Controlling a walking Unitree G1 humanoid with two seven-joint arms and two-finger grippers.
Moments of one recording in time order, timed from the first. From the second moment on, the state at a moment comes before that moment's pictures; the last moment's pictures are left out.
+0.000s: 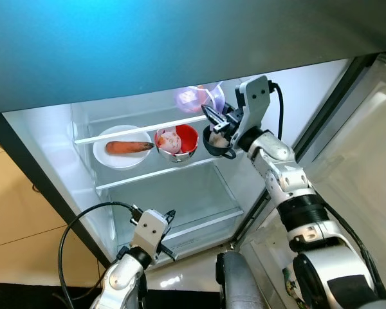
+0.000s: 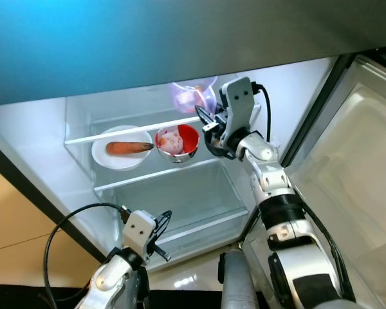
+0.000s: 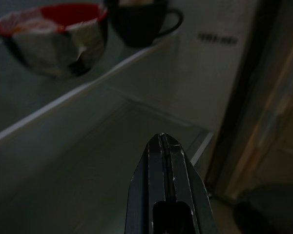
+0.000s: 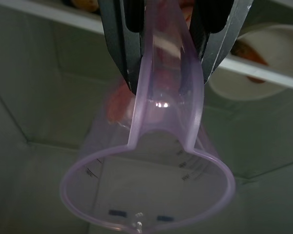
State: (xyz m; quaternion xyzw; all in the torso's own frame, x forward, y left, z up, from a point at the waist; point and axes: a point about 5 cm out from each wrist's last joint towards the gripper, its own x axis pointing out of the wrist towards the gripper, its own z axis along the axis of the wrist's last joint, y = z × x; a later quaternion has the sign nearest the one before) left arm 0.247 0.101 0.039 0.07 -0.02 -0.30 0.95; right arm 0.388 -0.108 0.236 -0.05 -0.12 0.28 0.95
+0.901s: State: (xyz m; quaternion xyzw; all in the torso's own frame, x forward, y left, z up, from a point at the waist) left arm 0.271 0.085 0.137 0.07 -0.24 -0.23 0.94; right arm 0.416 -0.114 0.239 -0.08 -0.06 0.21 0.97
